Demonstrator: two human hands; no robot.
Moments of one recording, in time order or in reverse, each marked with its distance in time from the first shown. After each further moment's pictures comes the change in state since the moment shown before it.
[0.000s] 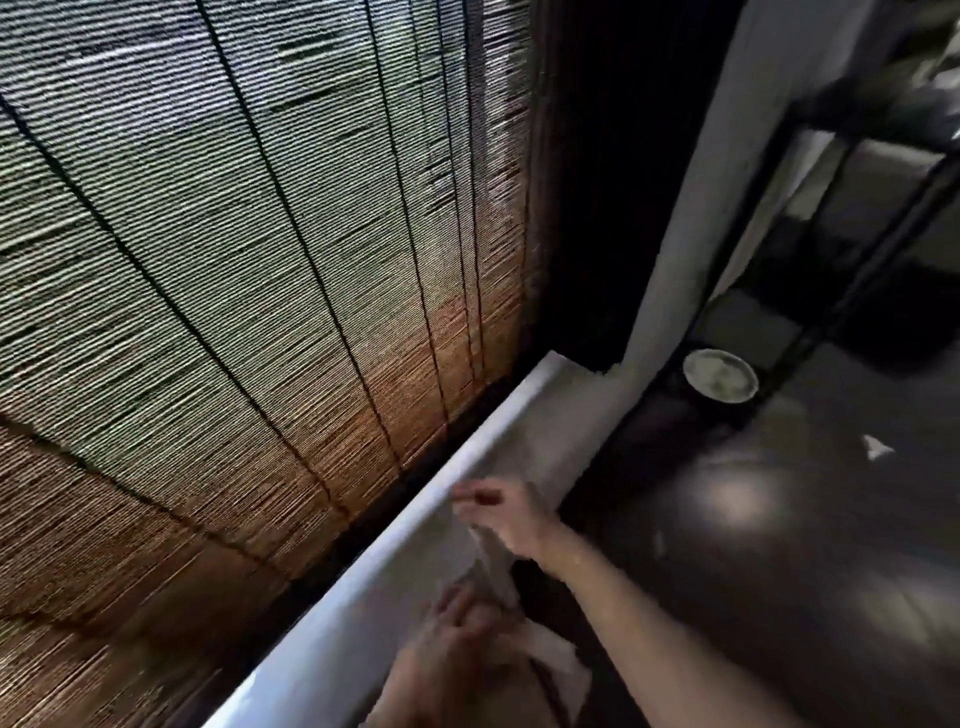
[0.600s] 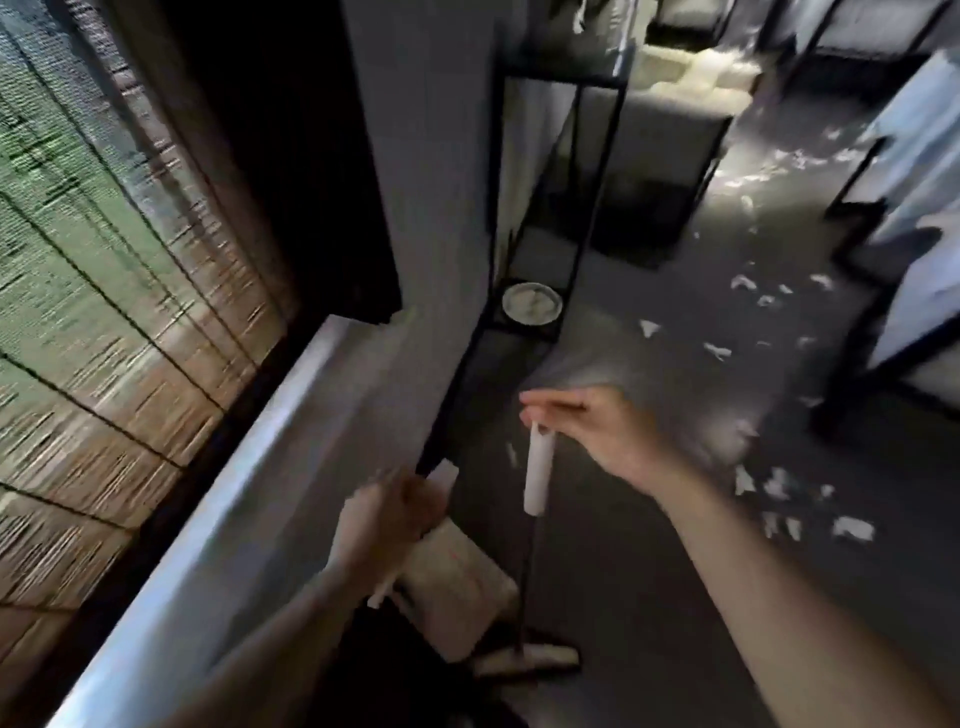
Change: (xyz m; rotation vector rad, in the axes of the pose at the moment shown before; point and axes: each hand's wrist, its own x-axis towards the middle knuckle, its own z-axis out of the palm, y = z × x) left_hand 0.080 0.140 0.003 -0.169 0.006 -0.270; right_hand -0.233 0.021 -0.197 0.028 0.445 -0.171
